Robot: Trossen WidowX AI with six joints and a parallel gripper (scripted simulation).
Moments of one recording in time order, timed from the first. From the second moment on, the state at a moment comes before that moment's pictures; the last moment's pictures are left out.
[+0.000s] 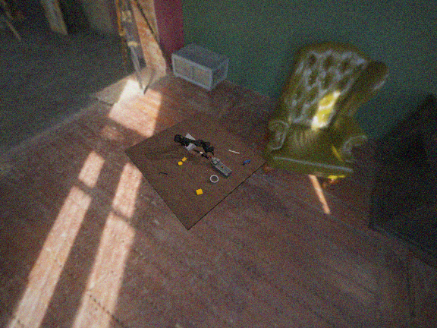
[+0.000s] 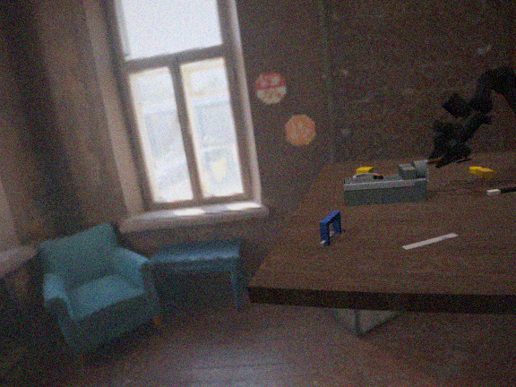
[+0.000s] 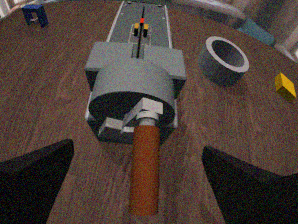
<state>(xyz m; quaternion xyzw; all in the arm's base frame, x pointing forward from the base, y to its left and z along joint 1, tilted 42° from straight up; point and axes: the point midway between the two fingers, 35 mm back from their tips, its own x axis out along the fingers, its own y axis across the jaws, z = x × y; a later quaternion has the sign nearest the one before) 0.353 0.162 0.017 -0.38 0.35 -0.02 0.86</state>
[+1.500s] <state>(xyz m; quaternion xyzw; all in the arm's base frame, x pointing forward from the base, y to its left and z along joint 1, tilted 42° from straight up) 0.439 0.247 0.080 -0.34 0.40 -0.02 0.85</state>
